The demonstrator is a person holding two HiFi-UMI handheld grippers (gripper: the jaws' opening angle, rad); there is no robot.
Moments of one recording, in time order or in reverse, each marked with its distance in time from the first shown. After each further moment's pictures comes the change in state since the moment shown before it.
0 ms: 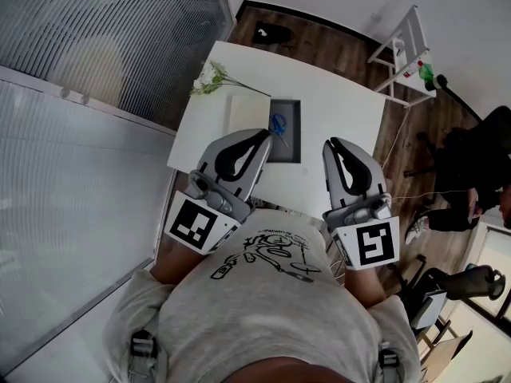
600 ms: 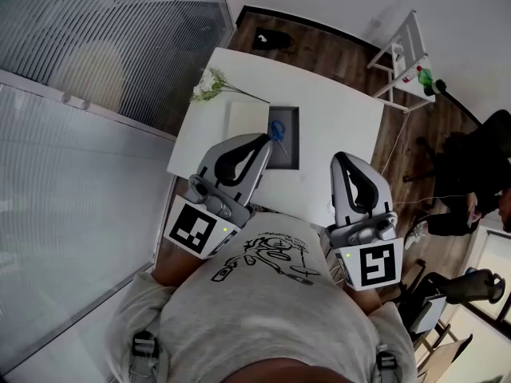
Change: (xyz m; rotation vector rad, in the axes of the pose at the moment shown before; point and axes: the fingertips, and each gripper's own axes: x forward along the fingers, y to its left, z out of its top) left arm 0.007 0.000 0.008 0.000 -0.013 -0.004; right arm -0.018 -0.005 0.023 -0.026 -0.046 -0.042
